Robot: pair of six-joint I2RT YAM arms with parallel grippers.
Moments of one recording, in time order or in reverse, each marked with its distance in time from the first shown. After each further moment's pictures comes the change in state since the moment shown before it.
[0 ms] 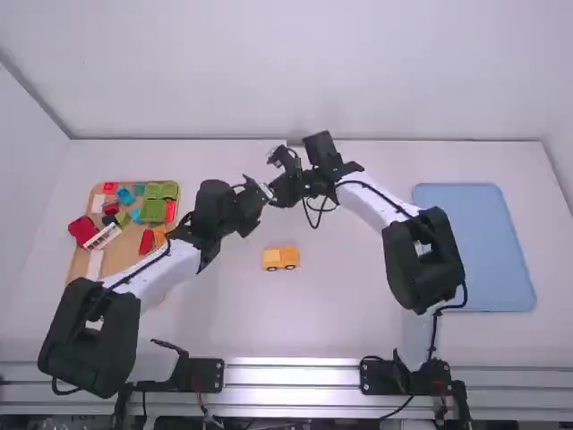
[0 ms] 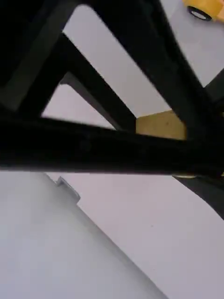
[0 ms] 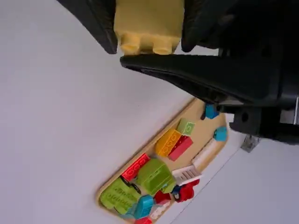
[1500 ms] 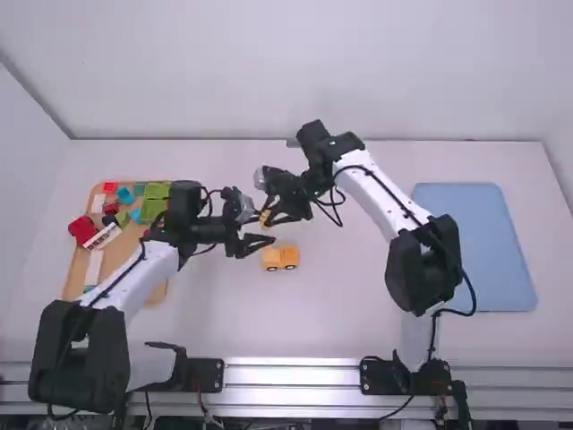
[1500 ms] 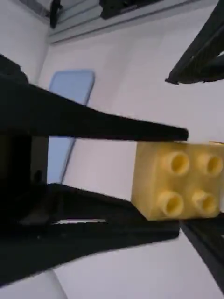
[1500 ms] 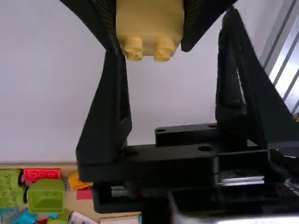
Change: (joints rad) left arm 0.184 -0.087 0.000 -0.273 0.849 -0.026; right arm 0.026 -0.003 0.314 -0.827 -0.025 -1.088
